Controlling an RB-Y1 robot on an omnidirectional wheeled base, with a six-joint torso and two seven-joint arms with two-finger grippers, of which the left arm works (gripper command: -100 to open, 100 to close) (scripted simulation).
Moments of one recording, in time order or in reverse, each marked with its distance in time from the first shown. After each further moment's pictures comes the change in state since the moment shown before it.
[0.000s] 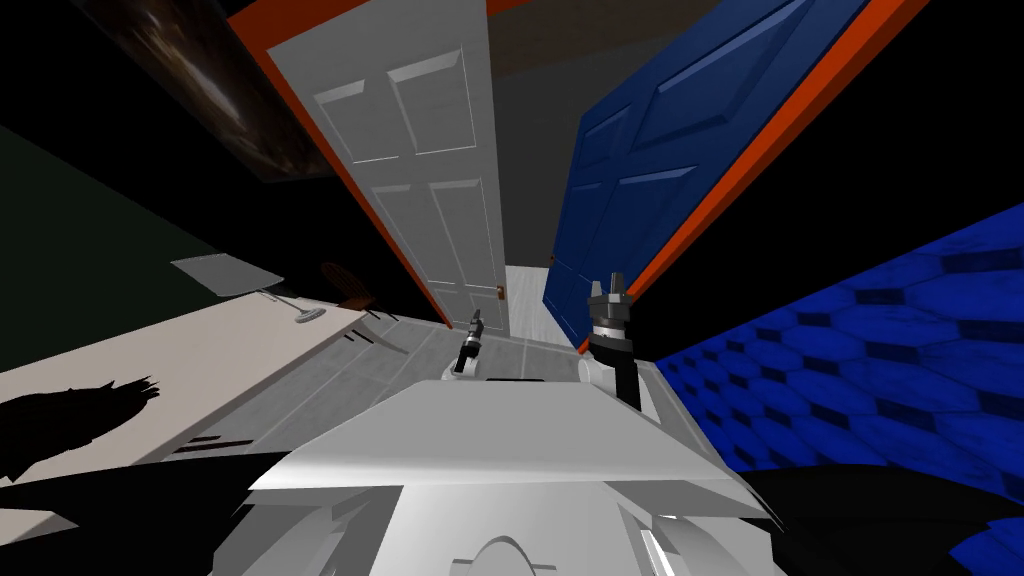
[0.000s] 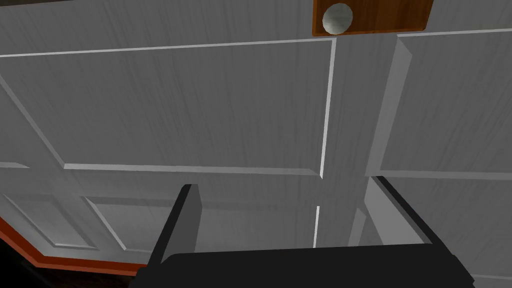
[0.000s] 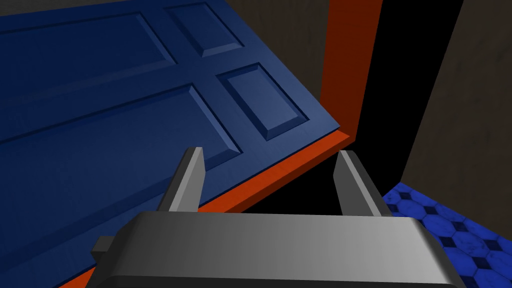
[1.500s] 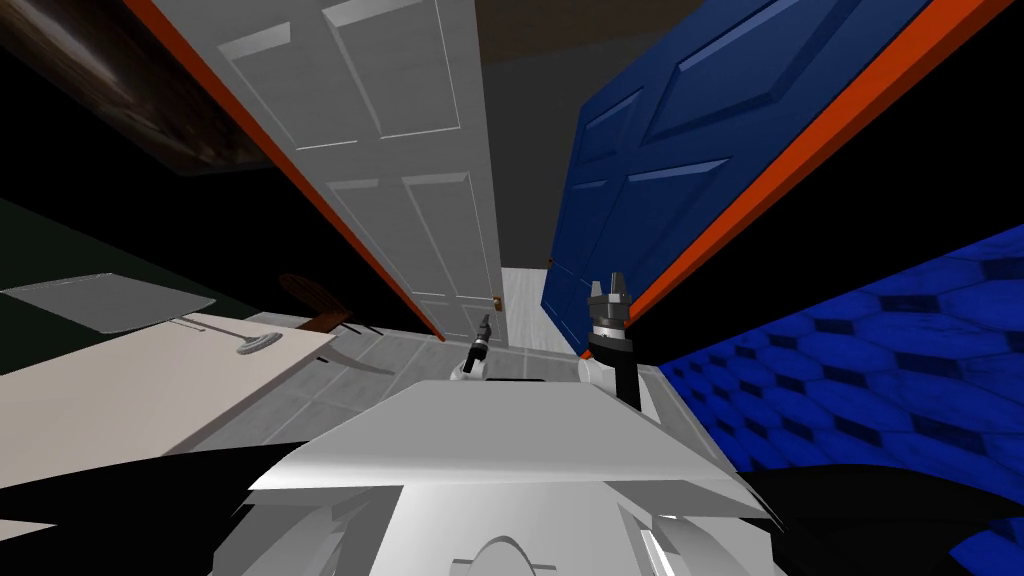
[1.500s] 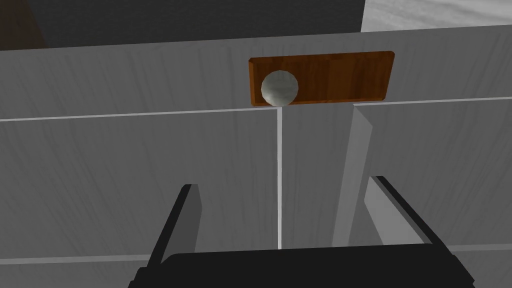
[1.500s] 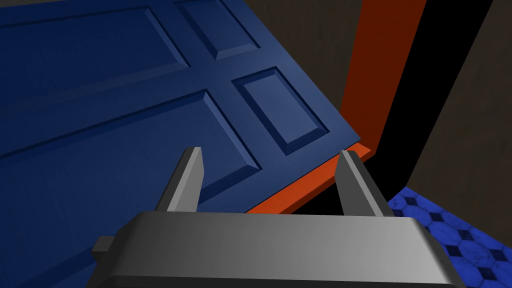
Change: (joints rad) arm -0.115 -0.053 -0.031 0.265 0.008 -0.027 -0.004
